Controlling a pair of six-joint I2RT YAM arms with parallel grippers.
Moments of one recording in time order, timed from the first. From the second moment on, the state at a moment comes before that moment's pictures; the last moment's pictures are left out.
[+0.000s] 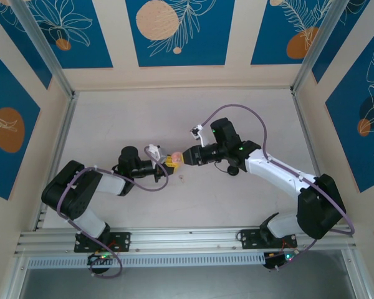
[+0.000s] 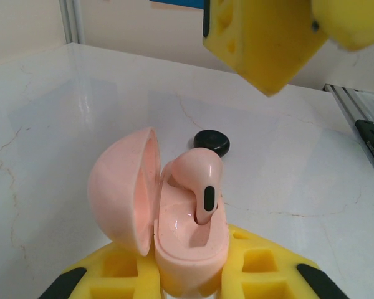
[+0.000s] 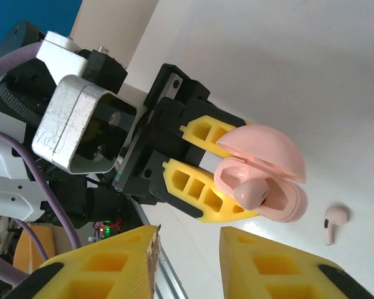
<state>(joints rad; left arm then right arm) -0.47 1.61 0.42 0.98 0.84 0.07 0.63 1.38 0.96 -0.28 -0.67 0.49</state>
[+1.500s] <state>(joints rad) -0.48 1.56 0.42 0.90 0.84 0.09 0.64 1.50 1.02 -0.28 -0.69 0.49</state>
